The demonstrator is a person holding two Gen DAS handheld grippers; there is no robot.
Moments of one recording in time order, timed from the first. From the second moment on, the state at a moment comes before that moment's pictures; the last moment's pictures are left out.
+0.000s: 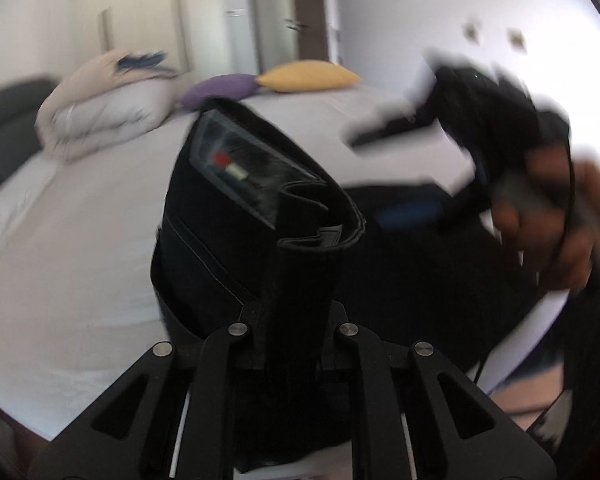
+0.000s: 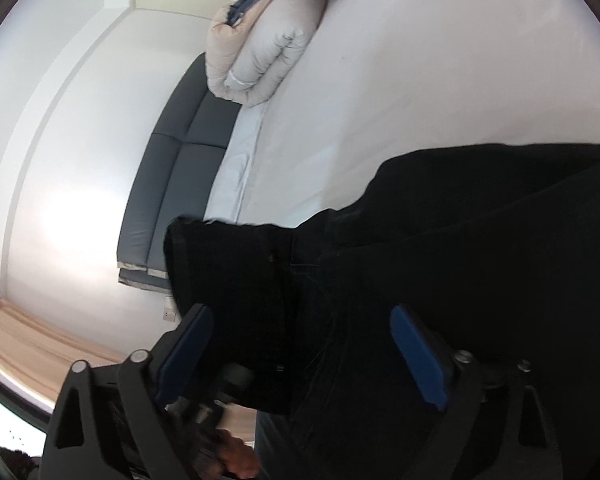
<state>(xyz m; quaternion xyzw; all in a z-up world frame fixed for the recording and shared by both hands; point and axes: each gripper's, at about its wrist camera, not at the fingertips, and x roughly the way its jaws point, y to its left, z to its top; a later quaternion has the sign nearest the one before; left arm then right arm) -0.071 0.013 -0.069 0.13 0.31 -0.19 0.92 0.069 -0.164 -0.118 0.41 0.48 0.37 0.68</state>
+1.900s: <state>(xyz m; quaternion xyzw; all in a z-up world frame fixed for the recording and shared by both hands) -0.043 -0.083 -0.099 0.25 0.33 -0.39 0.82 0.032 -0.289 -0.171 0.38 0.50 0.27 0.73</state>
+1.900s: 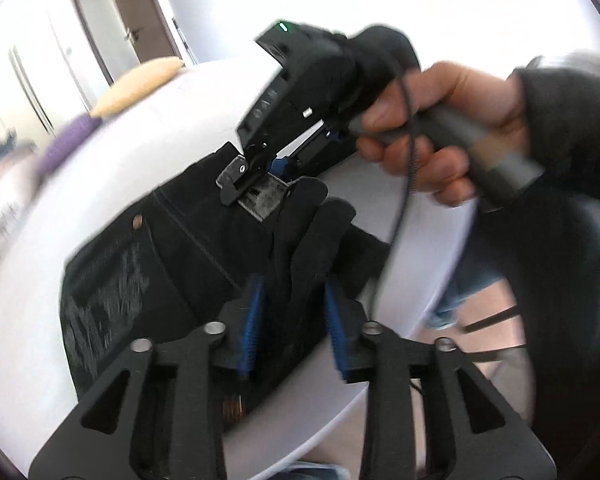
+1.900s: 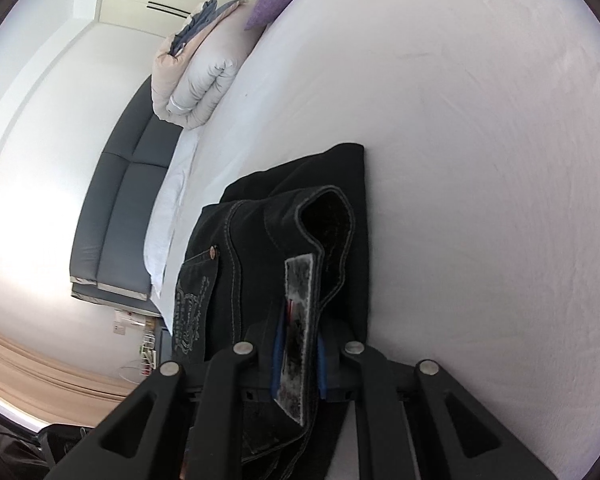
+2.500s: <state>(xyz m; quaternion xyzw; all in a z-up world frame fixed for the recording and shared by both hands) 0.129 0.048 -0.102 0.04 0.49 -0.33 0.81 -0.011 -0.264 -0.091 0.33 0.46 0.28 0.78</state>
